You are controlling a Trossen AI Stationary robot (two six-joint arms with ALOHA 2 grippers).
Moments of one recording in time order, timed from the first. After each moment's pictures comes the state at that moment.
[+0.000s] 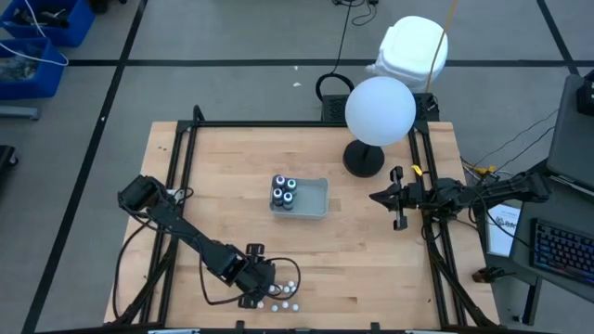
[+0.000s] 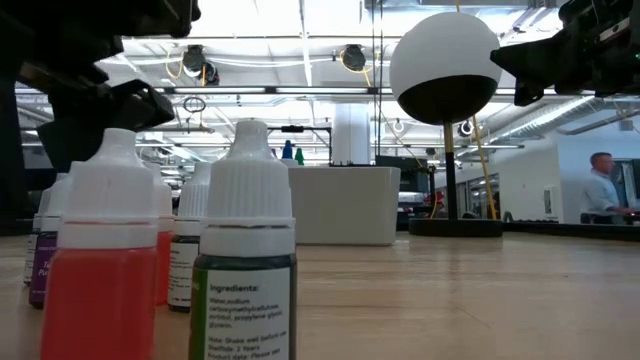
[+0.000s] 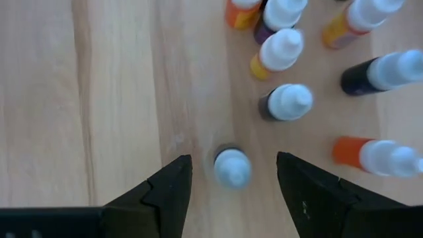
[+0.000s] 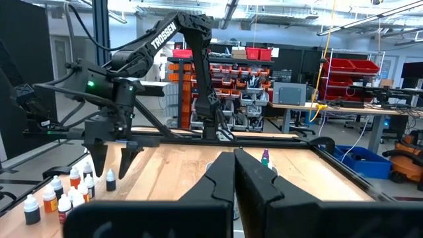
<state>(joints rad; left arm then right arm) -0.62 1.84 1.17 -0.52 -0.12 -0.53 0.13 0.30 0.02 0.44 0.13 -0.07</state>
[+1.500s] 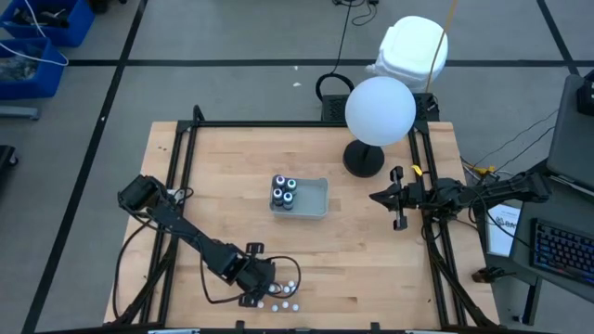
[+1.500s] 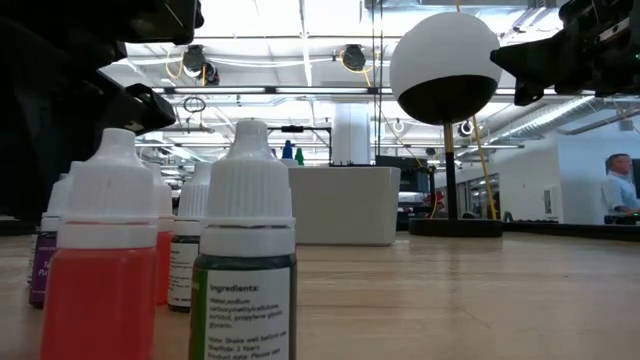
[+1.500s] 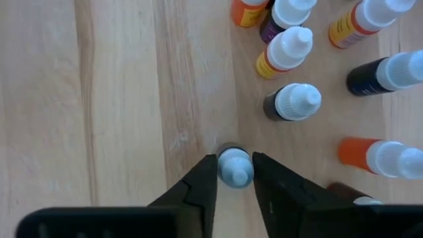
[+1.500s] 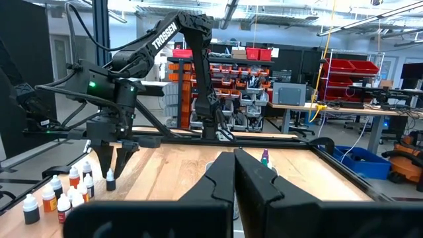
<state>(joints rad) -0.62 1.84 1.16 -0.52 -0.11 -0.53 0.13 0.30 0.02 0.44 0.13 -0.07</state>
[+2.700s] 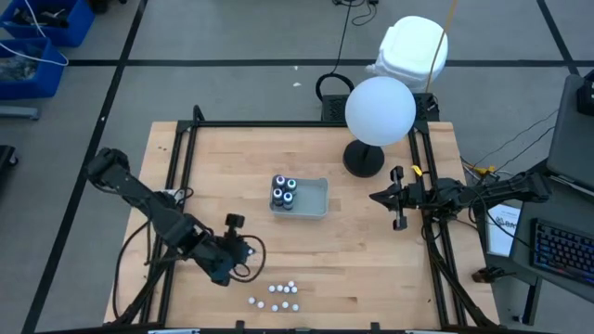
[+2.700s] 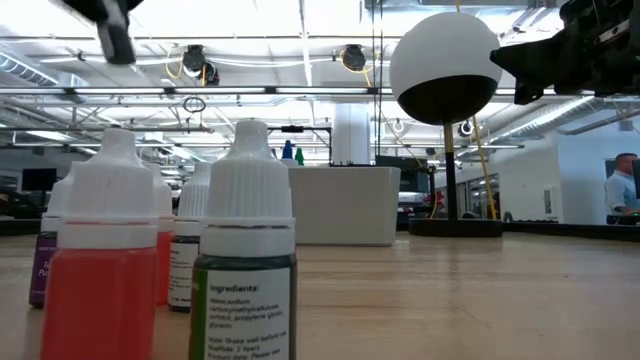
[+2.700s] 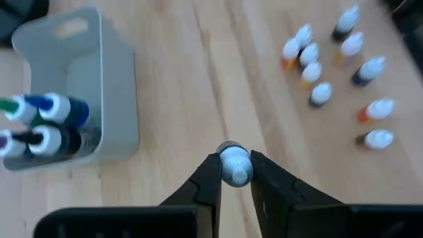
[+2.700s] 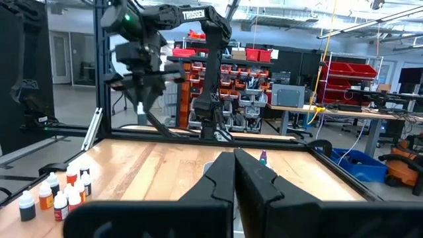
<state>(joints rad) -0.65 1.41 1.15 -0.81 -0.37 -0.28 0.13 0.30 0.02 0.44 0.13 -0.09</state>
